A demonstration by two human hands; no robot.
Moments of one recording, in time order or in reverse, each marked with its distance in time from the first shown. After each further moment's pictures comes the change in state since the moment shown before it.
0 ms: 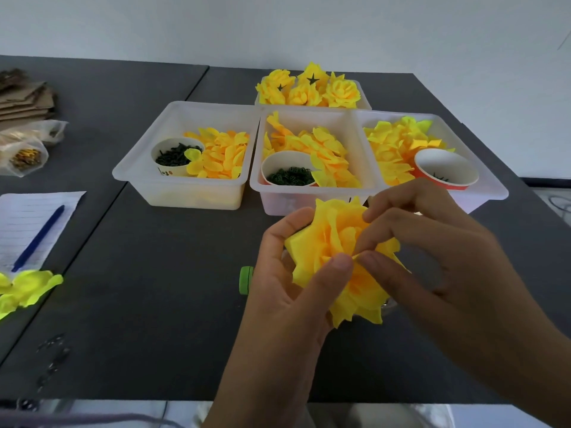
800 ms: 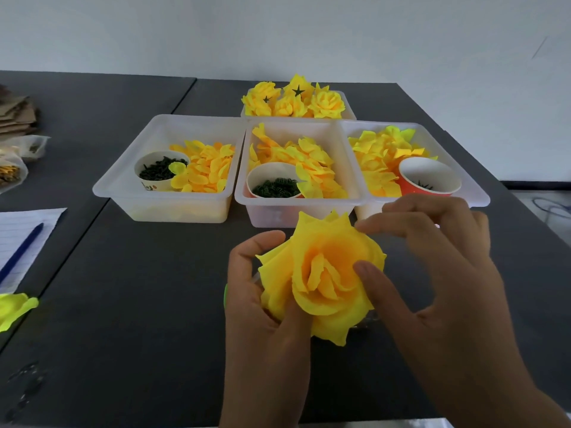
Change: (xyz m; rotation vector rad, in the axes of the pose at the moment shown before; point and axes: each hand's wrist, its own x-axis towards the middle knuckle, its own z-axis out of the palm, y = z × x) left_hand 0.010 -0.019 -0.004 0.471 0.265 0.371; right_hand -0.011 0.000 0.012 -0.162 0.315 0.156
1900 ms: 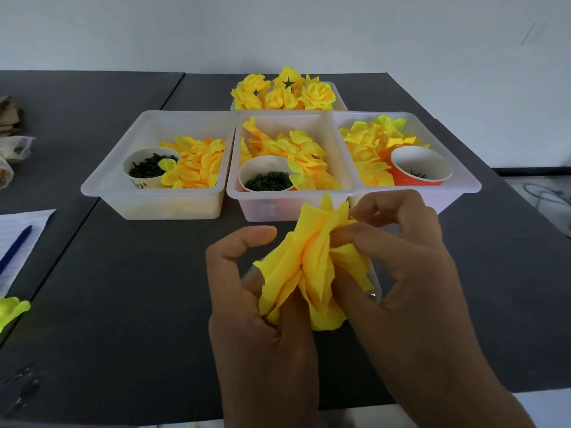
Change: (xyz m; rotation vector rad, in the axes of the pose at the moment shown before) left_hand -0.006 0.007 0.006 0.224 0.147 0.362; right_hand -0.001 -0.015 0.013 0.089 -0.067 0.104
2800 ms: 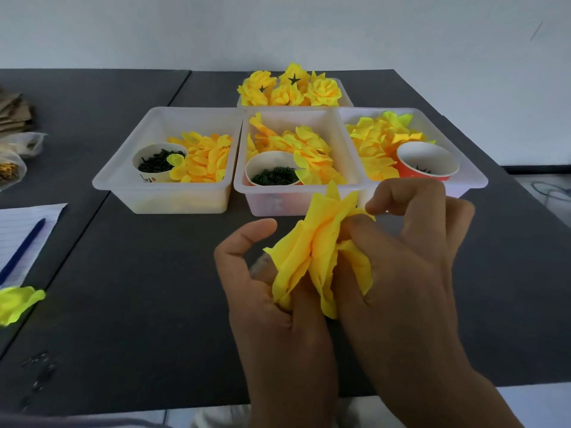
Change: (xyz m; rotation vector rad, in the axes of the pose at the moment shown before) left_hand -0.013 0.008 0.008 -0.137 0.061 -0.144; right_hand -0.008 -0.008 0.016 -0.294 0.220 -0.099
